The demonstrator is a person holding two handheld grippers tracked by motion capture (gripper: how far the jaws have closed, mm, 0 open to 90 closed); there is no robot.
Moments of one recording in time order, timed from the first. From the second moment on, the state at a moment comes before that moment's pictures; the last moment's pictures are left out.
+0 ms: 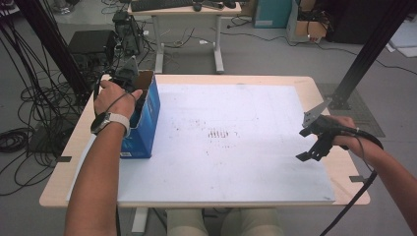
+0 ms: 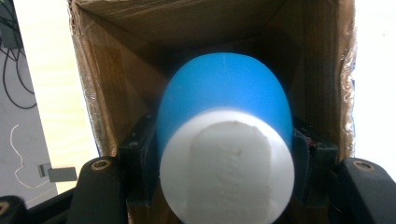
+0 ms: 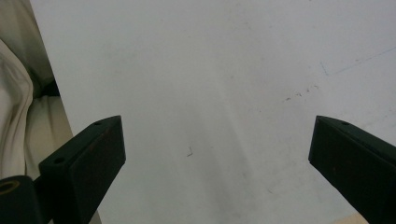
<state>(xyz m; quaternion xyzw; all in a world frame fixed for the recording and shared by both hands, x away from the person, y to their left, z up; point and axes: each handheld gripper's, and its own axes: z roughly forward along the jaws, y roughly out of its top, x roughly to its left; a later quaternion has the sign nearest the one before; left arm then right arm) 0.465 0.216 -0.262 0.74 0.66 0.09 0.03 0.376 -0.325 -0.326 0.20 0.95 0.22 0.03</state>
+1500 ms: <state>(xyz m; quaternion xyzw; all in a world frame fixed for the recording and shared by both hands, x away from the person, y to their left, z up) 0.464 0.217 -0.262 0.74 0.67 0.09 0.03 0.376 -0.325 -0.325 0.20 0.95 0.22 0.03</state>
